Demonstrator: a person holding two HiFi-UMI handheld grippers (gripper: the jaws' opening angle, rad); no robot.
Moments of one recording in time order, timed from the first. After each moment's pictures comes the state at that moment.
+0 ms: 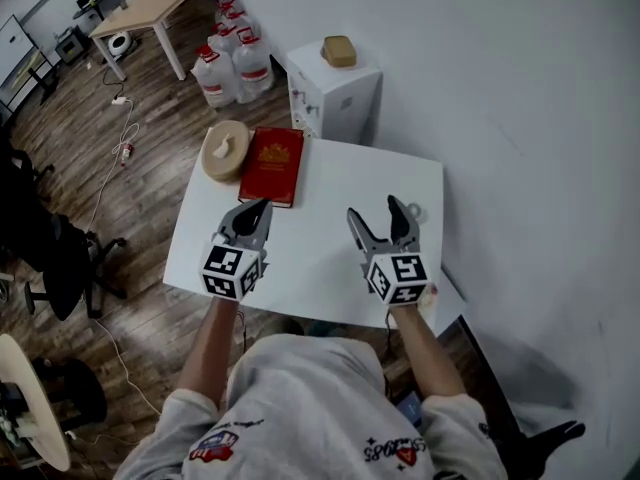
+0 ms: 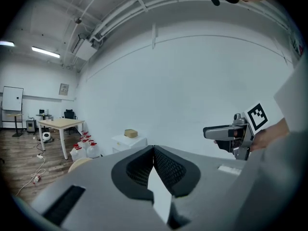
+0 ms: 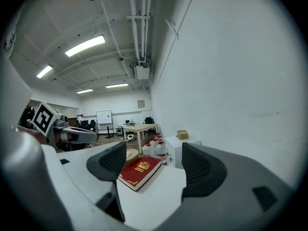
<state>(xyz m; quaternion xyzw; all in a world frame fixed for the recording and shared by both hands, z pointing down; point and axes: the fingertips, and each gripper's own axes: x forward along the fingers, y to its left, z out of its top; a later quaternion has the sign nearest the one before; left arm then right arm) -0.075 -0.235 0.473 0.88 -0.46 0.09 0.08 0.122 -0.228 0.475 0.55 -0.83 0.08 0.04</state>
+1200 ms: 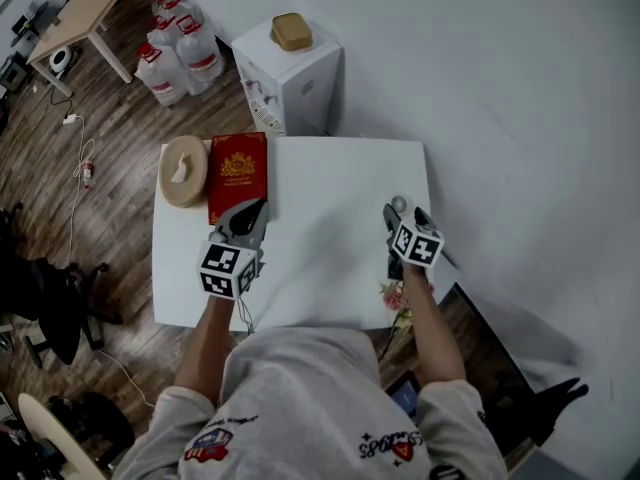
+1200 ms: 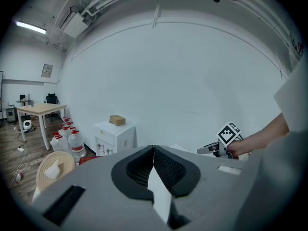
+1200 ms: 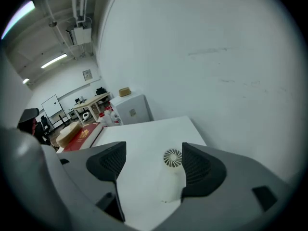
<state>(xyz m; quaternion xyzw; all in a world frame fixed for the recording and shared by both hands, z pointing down) -0.023 -0.350 0.532 0.91 -0.37 0.14 0.14 0.310 -0.299 0.665 0.71 -0.60 0.32 0.16</state>
